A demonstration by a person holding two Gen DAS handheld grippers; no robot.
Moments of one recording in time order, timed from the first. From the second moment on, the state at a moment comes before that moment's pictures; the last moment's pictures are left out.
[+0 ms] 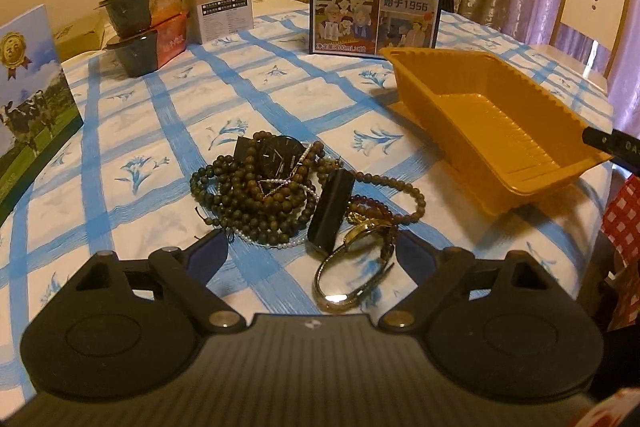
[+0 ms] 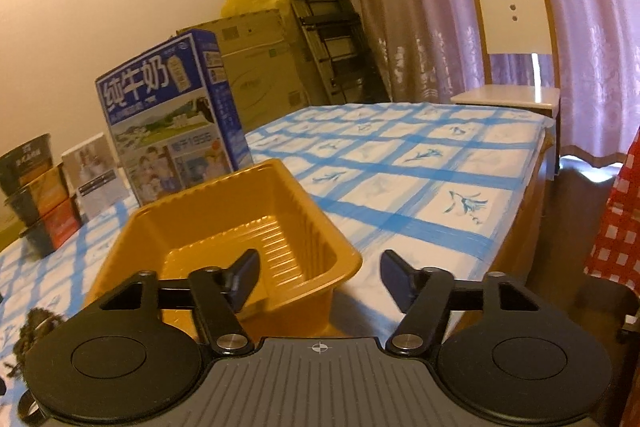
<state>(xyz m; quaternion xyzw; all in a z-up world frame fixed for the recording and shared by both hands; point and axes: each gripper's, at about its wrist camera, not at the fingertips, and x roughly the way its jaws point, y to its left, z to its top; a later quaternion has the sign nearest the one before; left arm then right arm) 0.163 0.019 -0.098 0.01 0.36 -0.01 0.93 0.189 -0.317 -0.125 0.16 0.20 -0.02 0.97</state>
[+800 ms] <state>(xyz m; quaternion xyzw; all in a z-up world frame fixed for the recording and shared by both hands) 0.182 0.019 -0.117 0.01 0.38 -0.04 0.92 0.209 -0.333 -0.143 0.22 0.19 0.02 0.96</state>
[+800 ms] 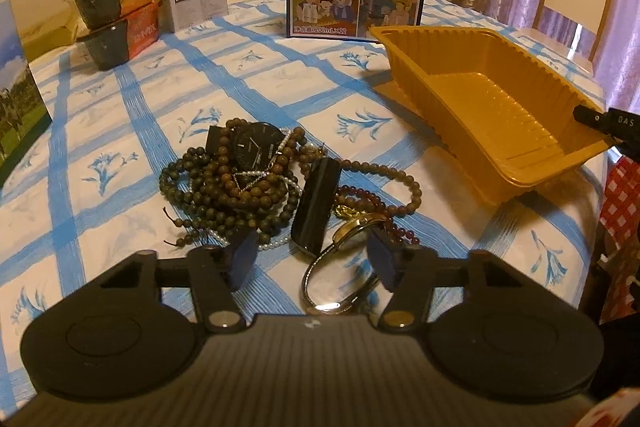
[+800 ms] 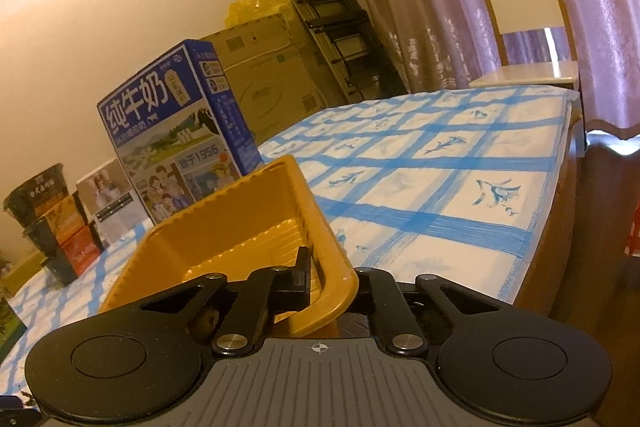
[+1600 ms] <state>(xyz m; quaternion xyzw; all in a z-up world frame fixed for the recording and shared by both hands) 0.181 0.012 -0.126 -0.01 0.41 -0.05 0.91 0.182 -0.334 -0.123 0.20 0.19 0.05 0.96</state>
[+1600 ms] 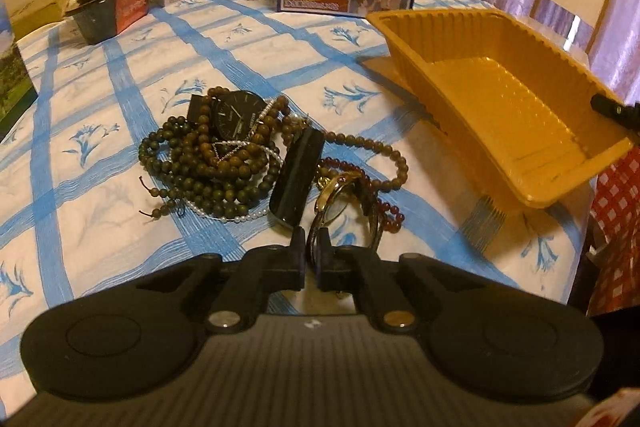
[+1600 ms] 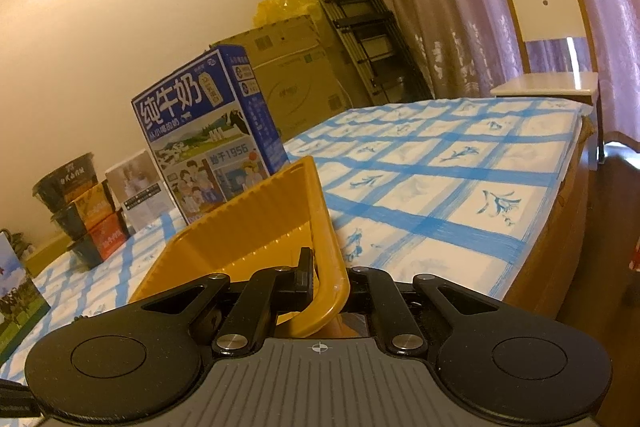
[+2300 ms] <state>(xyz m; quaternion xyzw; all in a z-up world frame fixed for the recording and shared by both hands) 0.210 -0.075 -0.072 -0.07 0.36 -0.13 0.92 0.175 -0.318 -0.112 0.15 0.19 0.04 0.97</state>
